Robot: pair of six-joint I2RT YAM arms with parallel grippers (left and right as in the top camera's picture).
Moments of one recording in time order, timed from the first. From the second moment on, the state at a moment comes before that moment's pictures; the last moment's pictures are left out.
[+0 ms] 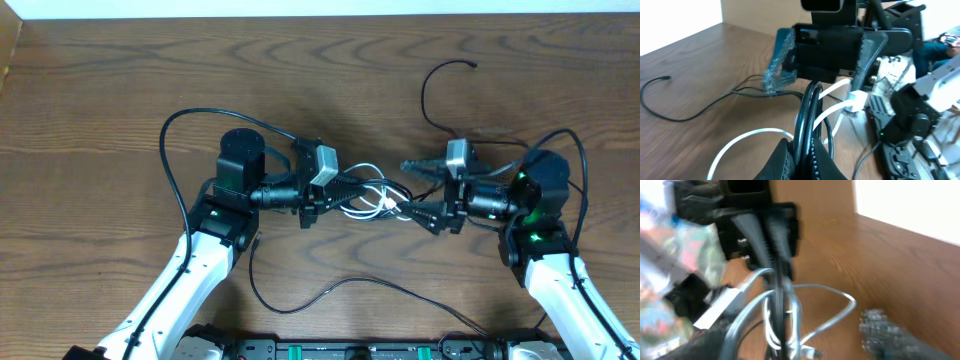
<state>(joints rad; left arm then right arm) -0.34 1.26 0.71 0.16 1.12 0.15 0.09 1.17 0.51 0.44 -1.25 0.05</state>
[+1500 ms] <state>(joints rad) -0.38 1.26 0.71 0.37 0.65 -0.74 0.17 1.17 0.50 0.34 -0.83 0.80</state>
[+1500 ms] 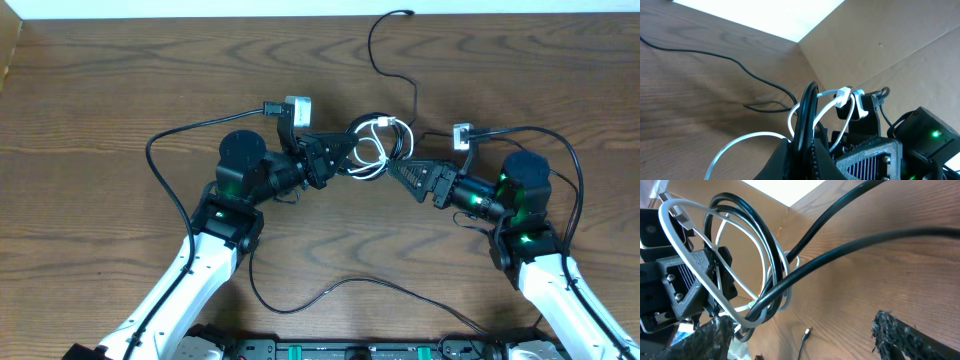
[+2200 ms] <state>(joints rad) -0.37 1.26 0.71 0.44 0.68 -0.74 0.17 1.17 0.50 0.31 -0.77 0.80</state>
